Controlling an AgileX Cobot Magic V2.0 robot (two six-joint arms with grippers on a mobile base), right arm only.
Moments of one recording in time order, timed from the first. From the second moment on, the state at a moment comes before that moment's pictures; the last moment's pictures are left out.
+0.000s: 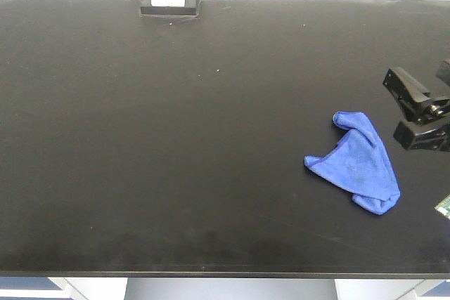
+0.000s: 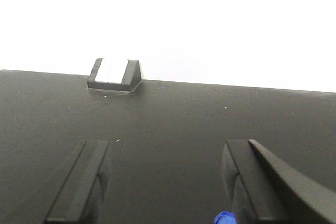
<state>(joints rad) 0.28 0.71 -0.45 0.64 -0.04 -0.56</state>
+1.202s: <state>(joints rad) -0.06 0.04 -0.01 -0.12 0.14 0.08</state>
